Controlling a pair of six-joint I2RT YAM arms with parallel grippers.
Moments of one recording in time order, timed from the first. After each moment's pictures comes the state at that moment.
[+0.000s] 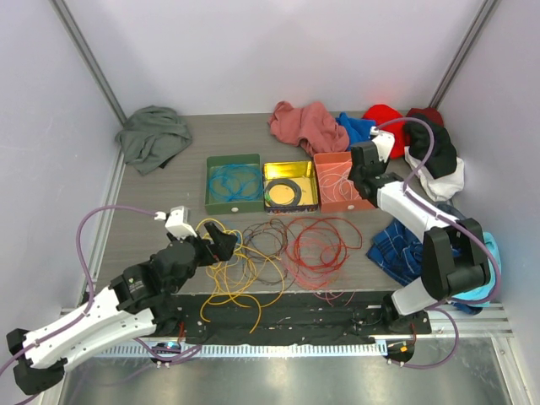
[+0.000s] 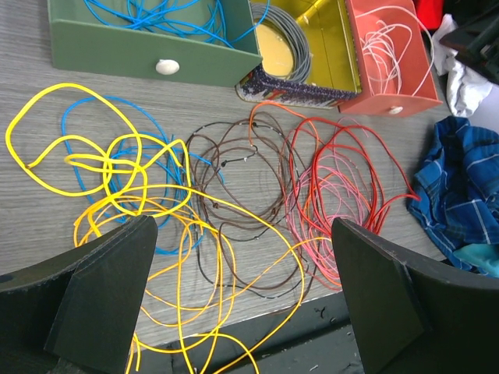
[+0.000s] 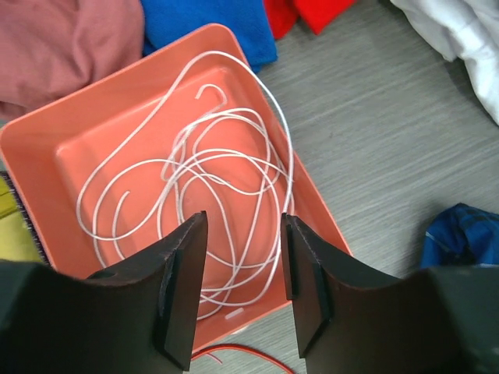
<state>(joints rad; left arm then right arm) -1.00 0.47 0.52 -0.50 -0.56 -0.86 0.28 1.51 1.00 -0.18 0.55 0.43</state>
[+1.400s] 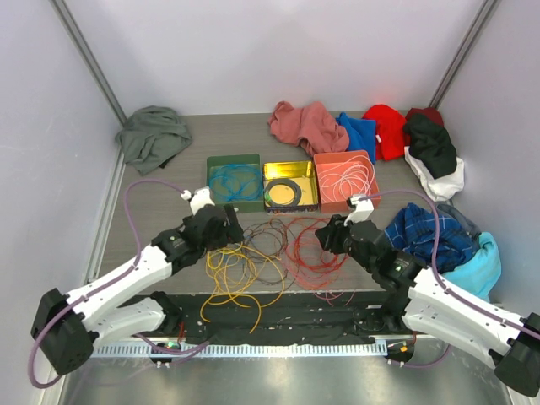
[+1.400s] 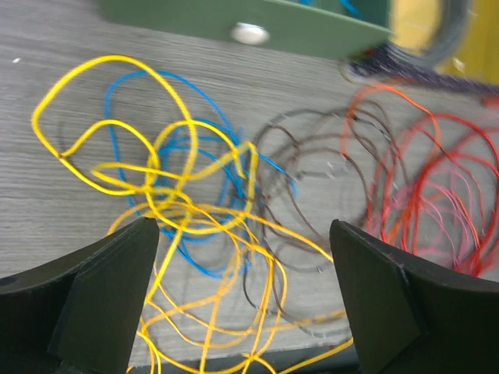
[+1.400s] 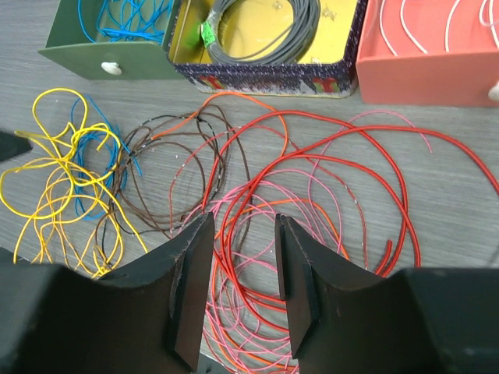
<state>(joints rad) -0.77 0.98 0.66 -0.49 -0.40 -0.85 0.80 0.72 0.44 -0.15 0.28 0.57</state>
